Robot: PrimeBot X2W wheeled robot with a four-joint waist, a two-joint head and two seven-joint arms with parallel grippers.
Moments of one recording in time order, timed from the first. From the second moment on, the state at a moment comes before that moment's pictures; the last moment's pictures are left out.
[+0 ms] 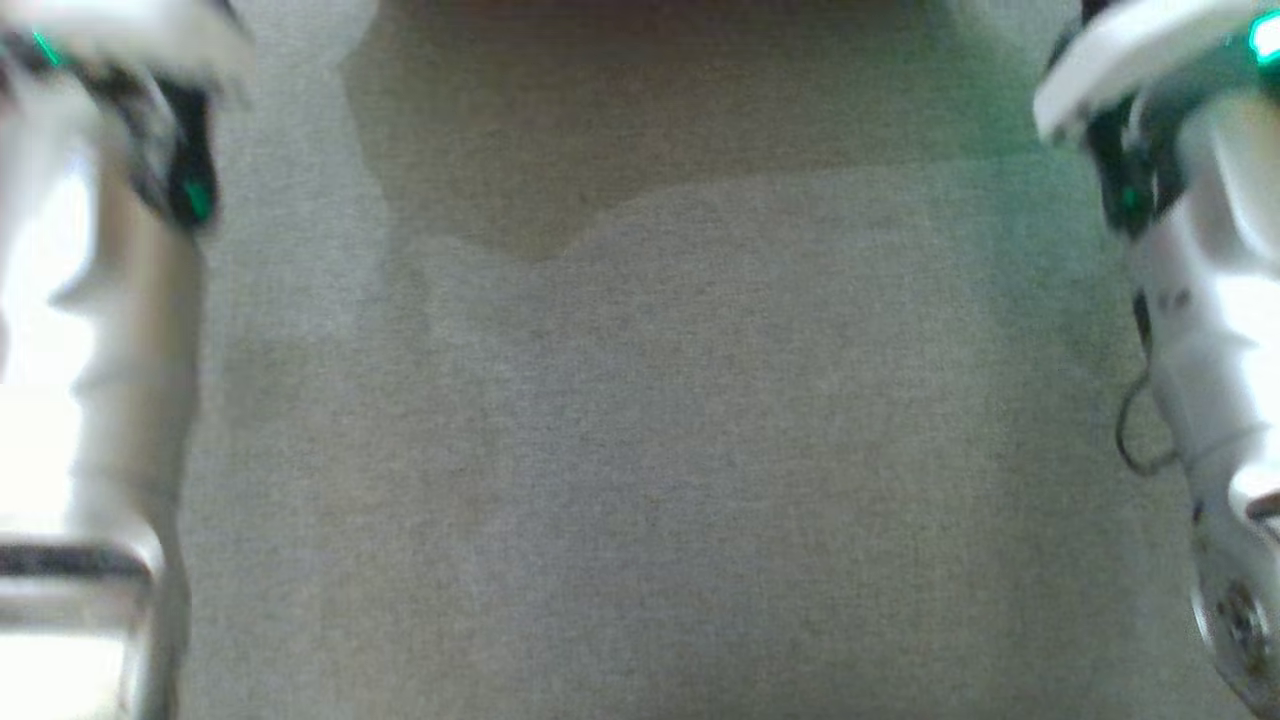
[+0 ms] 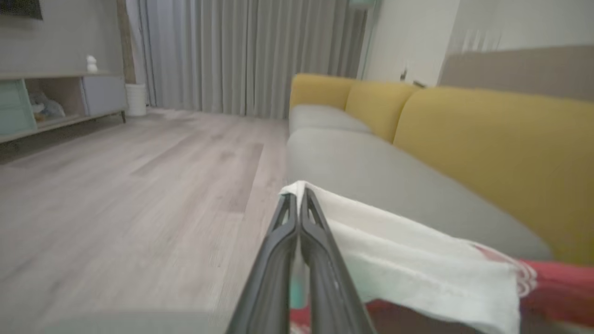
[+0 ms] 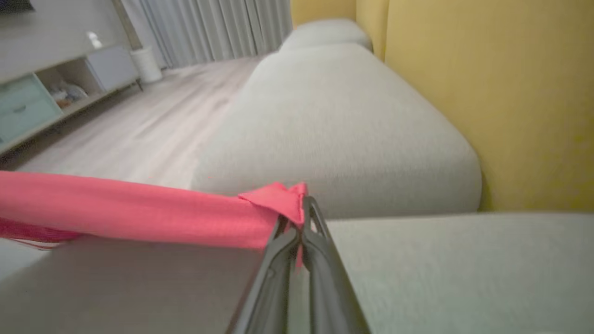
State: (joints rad) left arm -1.12 0.21 -0.18 0.90 -0.43 -0.11 -0.19; right arm -1.08 -0.17 0.12 1.04 0.27 0.13 -0.11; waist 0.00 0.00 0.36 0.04
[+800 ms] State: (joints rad) left arm -0.34 0.62 -0.59 0.20 -0.76 -0.13 0.39; right arm -0.66 -0.47 0.61 0.79 0.72 0.13 0.35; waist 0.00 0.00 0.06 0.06
